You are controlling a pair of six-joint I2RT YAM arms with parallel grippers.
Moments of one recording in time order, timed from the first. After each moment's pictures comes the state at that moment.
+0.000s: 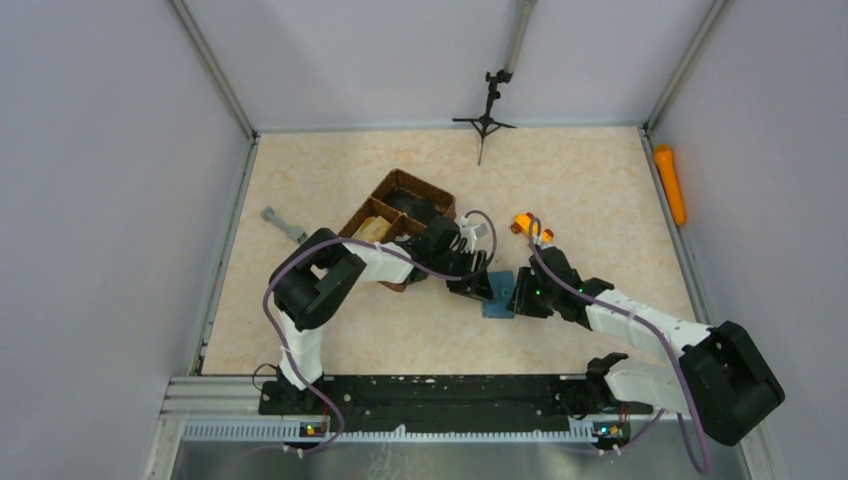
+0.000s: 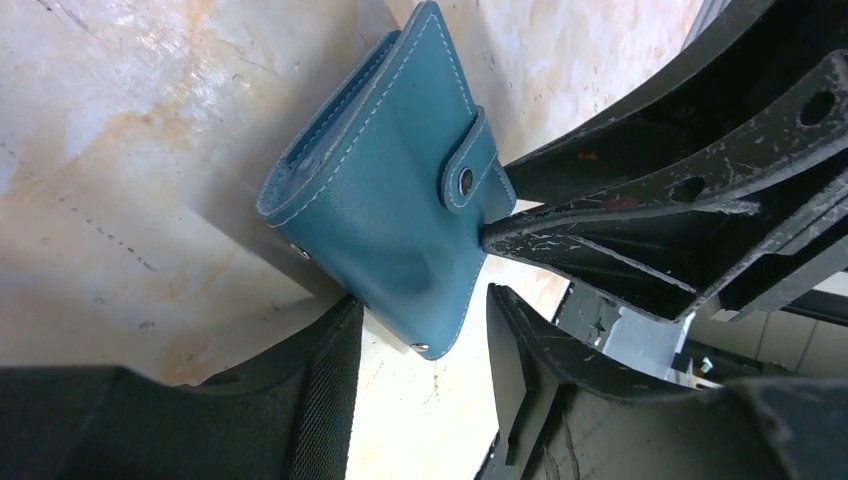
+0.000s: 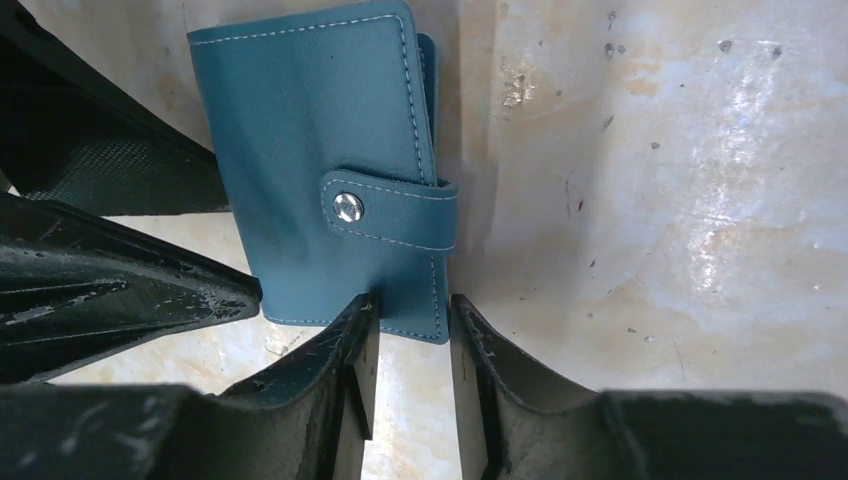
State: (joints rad) left arm -0.79 1.93 1.01 0.19 0.64 -0.62; right arm 0.58 1.13 0.46 -0.29 -0.02 0.67
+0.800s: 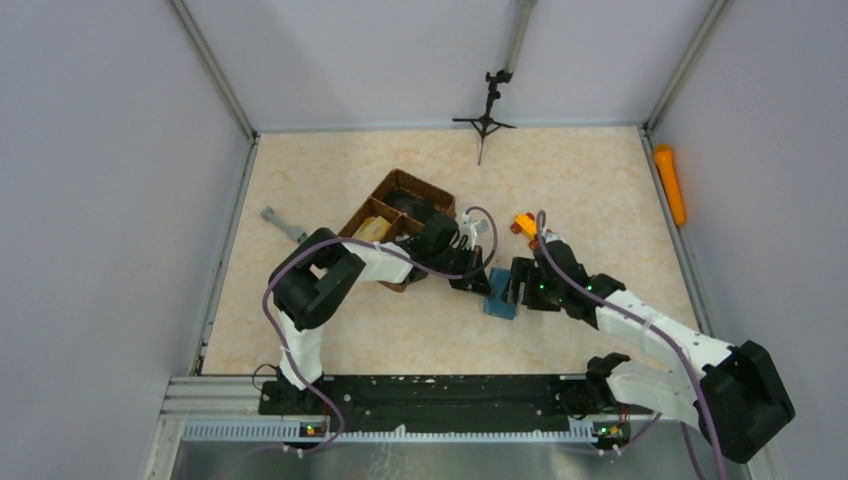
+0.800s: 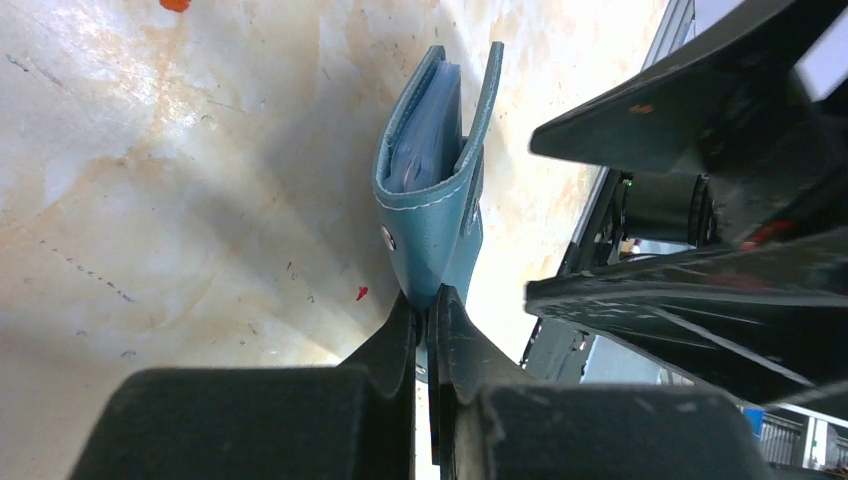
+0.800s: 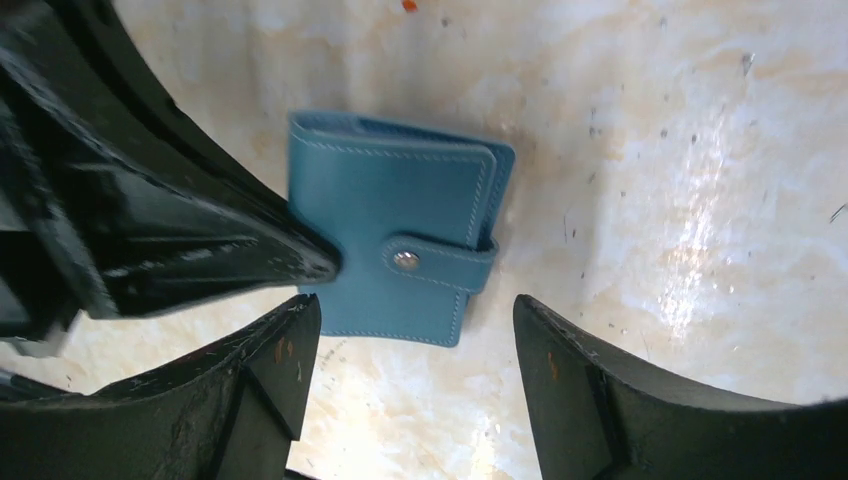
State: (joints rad) left arm -0.78 1.94 1.01 0.26 0.68 -0.64; right arm 0.60 1.03 0.55 -0.40 0.04 0.65
